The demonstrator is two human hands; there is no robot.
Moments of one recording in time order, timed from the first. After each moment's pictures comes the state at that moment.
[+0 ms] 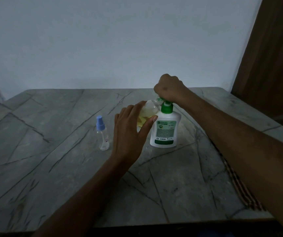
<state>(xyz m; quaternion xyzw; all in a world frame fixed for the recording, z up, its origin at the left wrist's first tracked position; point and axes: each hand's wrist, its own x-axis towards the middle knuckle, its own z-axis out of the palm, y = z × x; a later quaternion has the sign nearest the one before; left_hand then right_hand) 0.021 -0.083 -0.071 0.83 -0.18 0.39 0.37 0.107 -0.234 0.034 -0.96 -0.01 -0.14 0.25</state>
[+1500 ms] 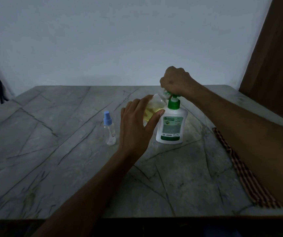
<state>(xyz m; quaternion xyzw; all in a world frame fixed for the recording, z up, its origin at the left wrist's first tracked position) 0.020 -0.083 -0.069 0.83 -0.18 0.39 0.37 0.108 -0.232 0.041 -0.96 -0.01 -0.16 0.21</state>
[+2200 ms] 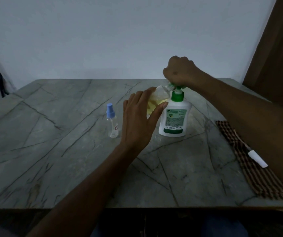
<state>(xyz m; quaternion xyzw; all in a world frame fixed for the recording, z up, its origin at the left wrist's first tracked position) 0.016 -0.081 -0.065 0.83 -0.18 0.39 0.36 0.103 -0.230 0.046 -0.97 -0.03 -0.17 0.19</state>
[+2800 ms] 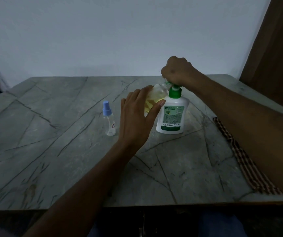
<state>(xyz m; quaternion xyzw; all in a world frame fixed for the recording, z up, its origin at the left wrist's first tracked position) 0.018 -0.082 -0.069 0.83 -0.18 0.38 0.36 0.104 -0.231 0.037 -0.96 0.00 -0.16 0.21</state>
